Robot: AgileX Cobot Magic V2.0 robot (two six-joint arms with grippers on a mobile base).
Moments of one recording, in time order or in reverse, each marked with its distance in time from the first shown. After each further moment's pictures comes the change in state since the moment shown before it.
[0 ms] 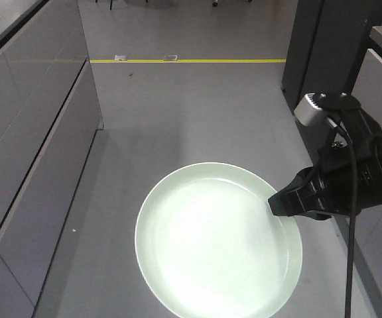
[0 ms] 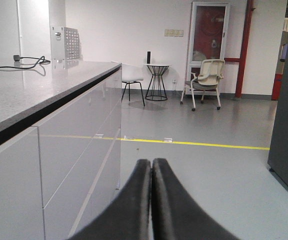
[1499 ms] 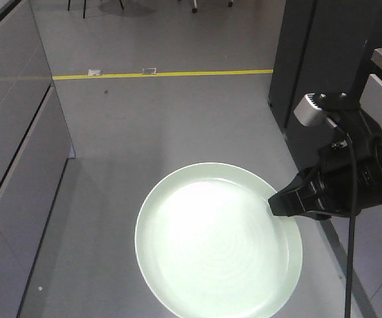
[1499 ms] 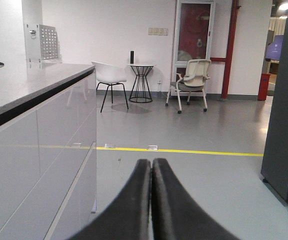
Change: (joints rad) left arm 0.000 0.000 0.000 0.000 0.000 0.000; right arm 0.000 0.000 0.000 0.000 0.000 0.000
